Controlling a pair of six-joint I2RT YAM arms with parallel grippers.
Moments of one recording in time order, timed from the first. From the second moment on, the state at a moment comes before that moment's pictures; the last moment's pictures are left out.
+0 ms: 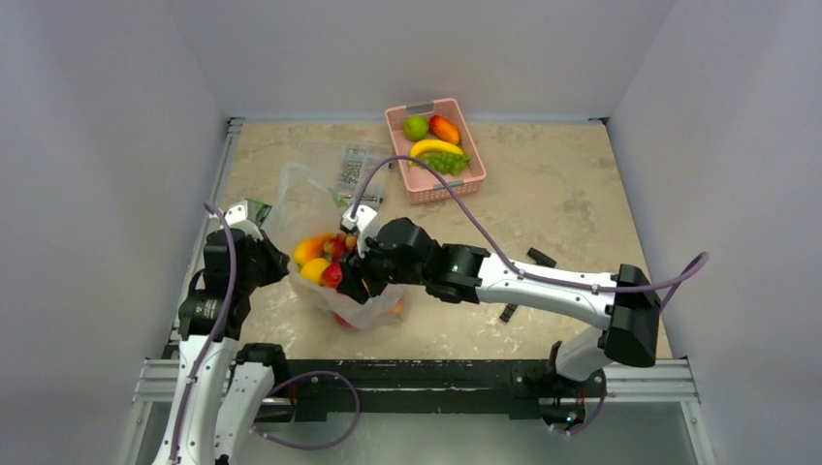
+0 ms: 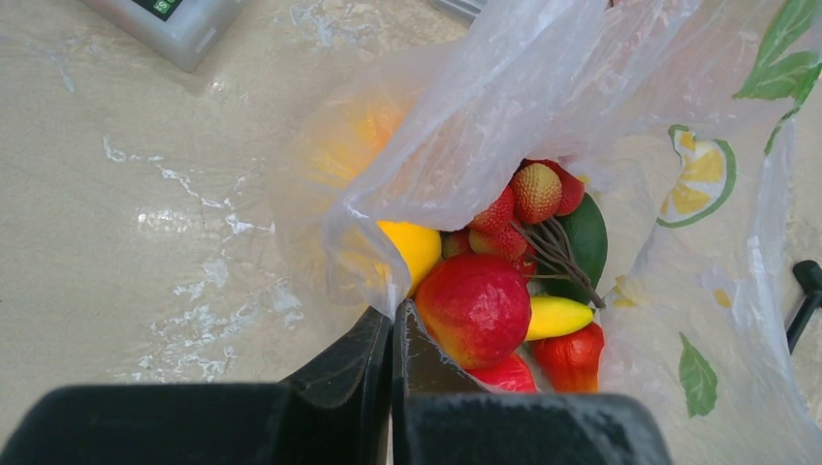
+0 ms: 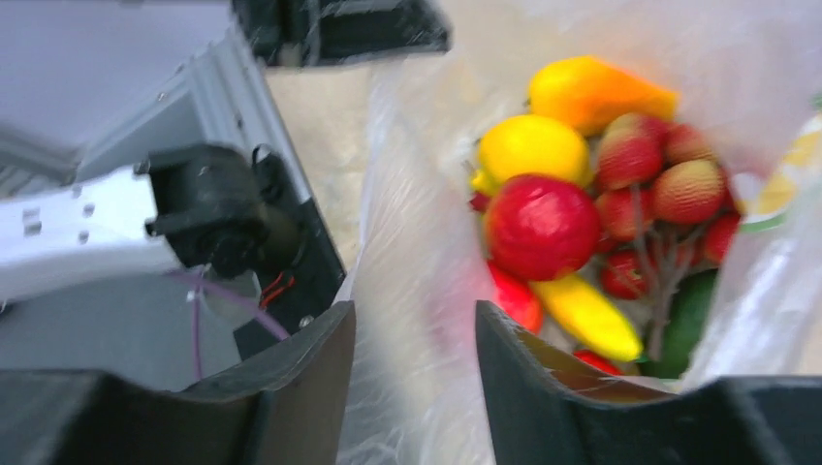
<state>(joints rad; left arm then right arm) -0.03 0.58 0.74 -0.76 0.05 -0.41 1.19 1.54 1.31 -0.22 0.00 0.31</state>
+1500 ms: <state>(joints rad) -0.03 0.57 0.75 -0.81 0.11 -0.44 1.30 1.42 1.06 0.04 -0.01 0.33</state>
